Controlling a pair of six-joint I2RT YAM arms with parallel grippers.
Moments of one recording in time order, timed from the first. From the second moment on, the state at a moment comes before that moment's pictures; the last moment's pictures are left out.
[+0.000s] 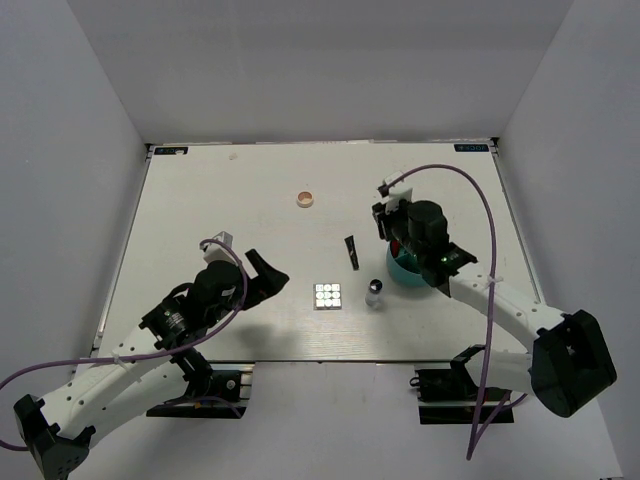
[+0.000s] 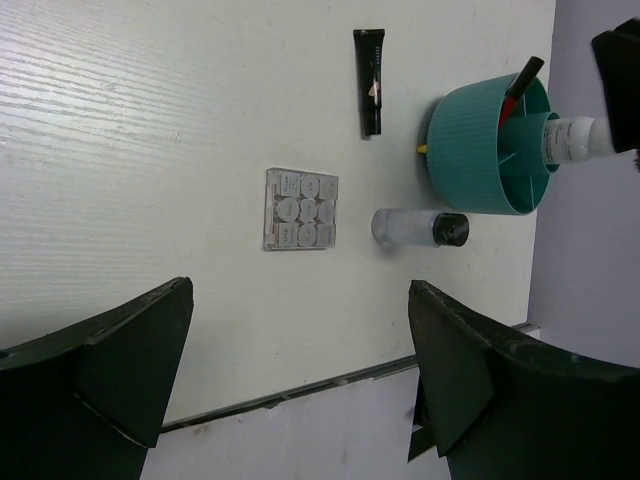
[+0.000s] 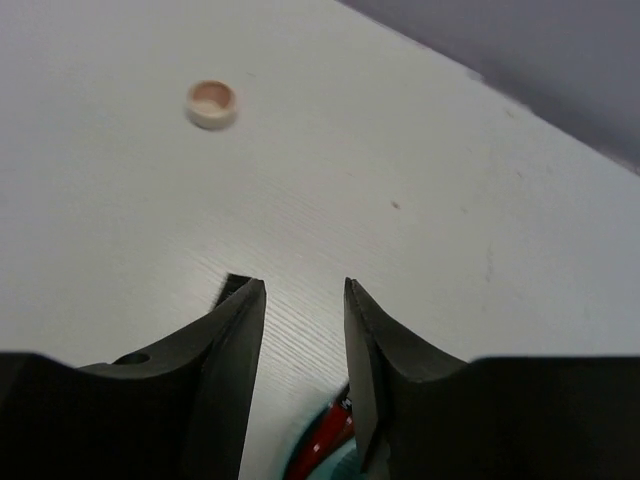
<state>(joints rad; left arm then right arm) -0.79 0.65 0.60 -0.52 -0.25 -1.04 0.59 1.20 0.71 0.22 0.14 -0.15</state>
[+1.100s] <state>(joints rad) -0.79 0.83 0.67 -0.50 -0.13 -0.95 0.59 1.18 0.92 -0.56 -0.68 -0.77</state>
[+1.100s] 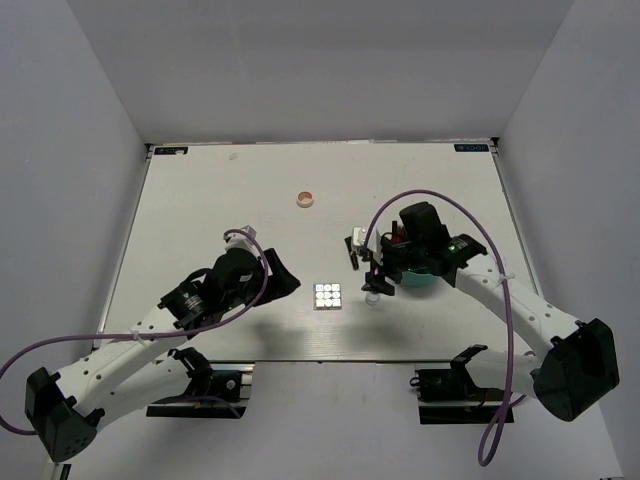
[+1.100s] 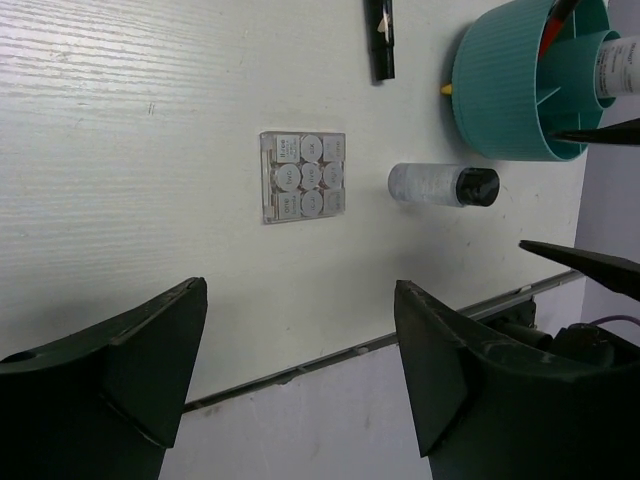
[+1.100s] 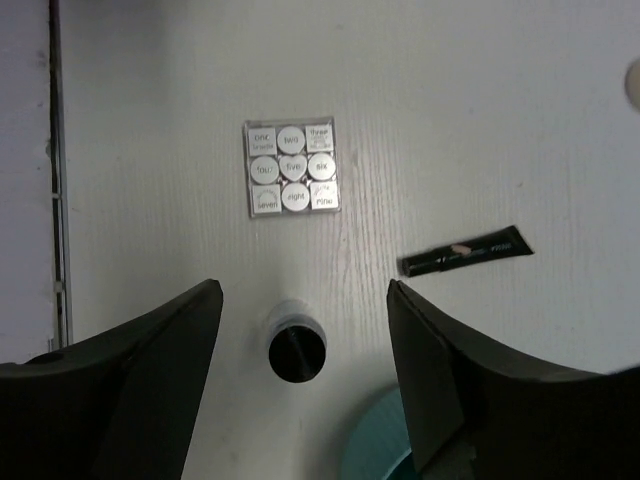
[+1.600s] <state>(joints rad) -0.79 0.85 0.66 -0.49 -0.12 -0.95 0.58 1.23 0.80 -0.53 -0.55 -0.85</state>
